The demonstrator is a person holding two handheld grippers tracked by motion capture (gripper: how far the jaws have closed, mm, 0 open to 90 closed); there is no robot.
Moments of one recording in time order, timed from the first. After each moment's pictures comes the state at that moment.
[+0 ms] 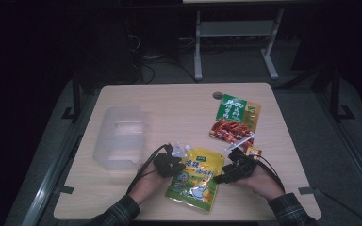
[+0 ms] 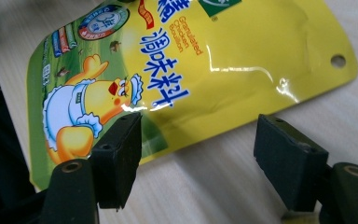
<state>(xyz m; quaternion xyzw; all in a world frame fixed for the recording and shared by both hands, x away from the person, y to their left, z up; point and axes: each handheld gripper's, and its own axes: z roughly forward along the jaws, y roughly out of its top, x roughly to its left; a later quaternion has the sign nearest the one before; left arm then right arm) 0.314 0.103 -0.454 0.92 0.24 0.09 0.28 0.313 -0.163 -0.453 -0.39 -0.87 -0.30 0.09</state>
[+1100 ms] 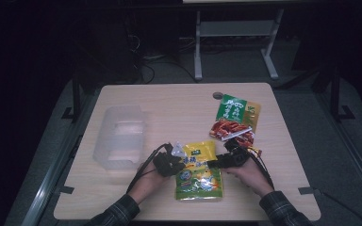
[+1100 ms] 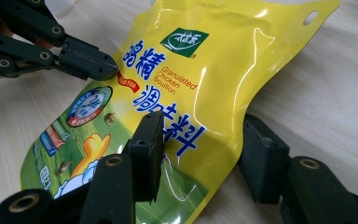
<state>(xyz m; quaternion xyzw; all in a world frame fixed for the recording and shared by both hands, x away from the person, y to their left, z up) 0.318 0.104 -0.453 0.93 0.24 0.08 0.28 0.343 -0.152 -0.461 -0.43 -0.82 -0.37 0.07</state>
